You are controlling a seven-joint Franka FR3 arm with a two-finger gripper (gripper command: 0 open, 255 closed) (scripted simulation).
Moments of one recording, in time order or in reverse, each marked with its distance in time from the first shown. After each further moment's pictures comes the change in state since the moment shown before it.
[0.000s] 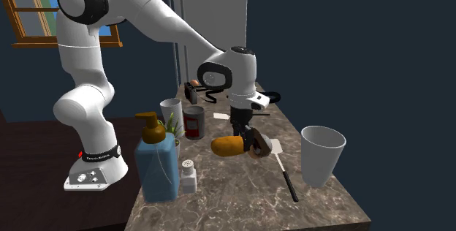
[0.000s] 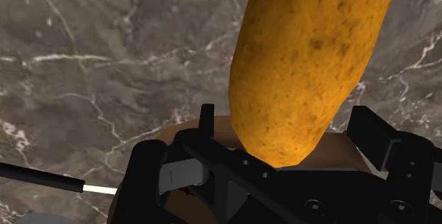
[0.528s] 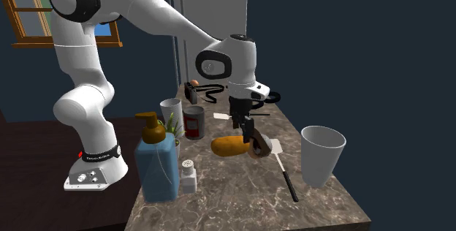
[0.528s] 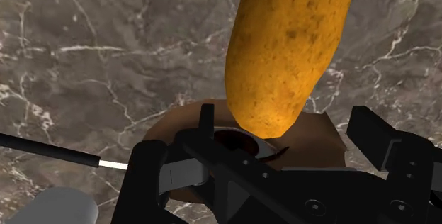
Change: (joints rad) arm 0.000 -0.057 -0.005 0.026 -0.025 -0.081 0.018
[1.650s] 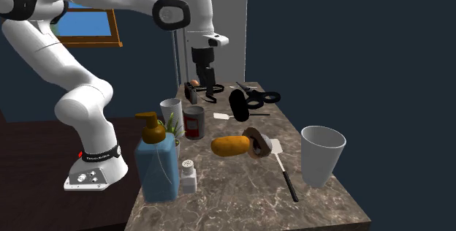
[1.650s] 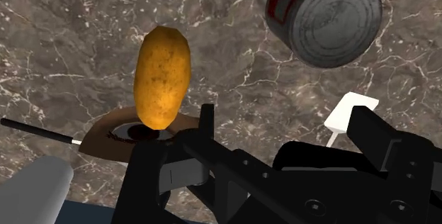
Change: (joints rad) arm 0.046 -0.533 0.134 -0.191 -0.113 -0.295 0.235
